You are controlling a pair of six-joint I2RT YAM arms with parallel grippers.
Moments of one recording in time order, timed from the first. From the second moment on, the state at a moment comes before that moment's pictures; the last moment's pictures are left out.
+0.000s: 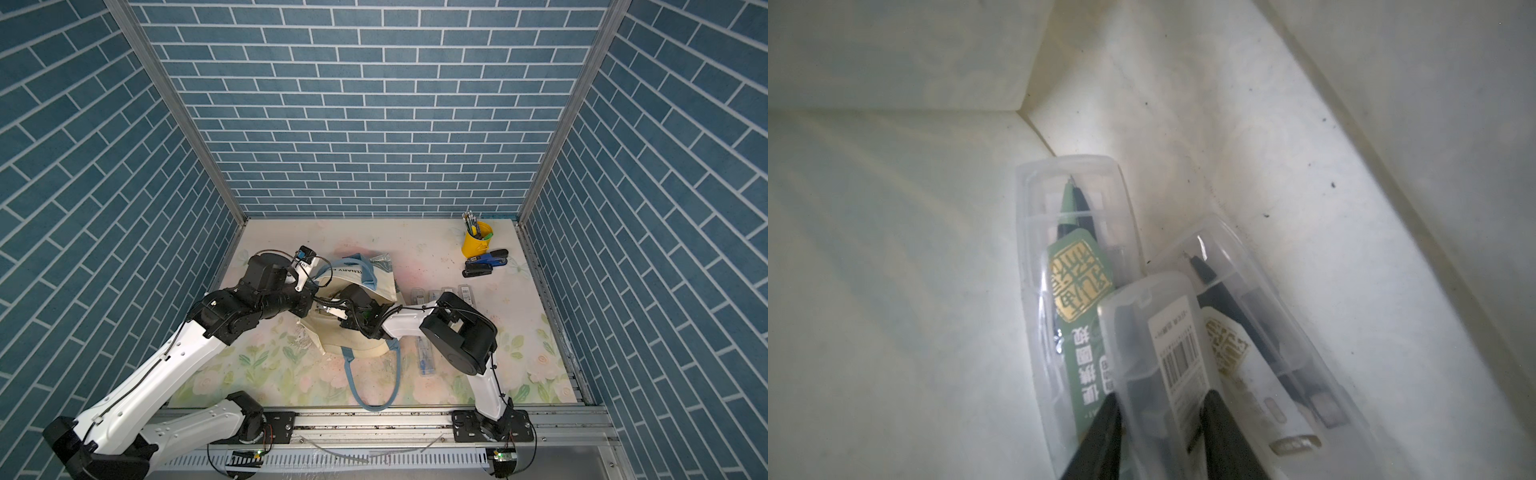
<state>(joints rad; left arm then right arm) -0.59 1.05 1.11 -0.80 -0.04 -0.05 1.03 2.00 1.14 0.20 0.09 -0.54</state>
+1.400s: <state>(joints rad) -0.58 1.04 1.10 -0.77 -0.04 -0.05 1.03 1.90 1.14 -0.26 0.08 -0.31</state>
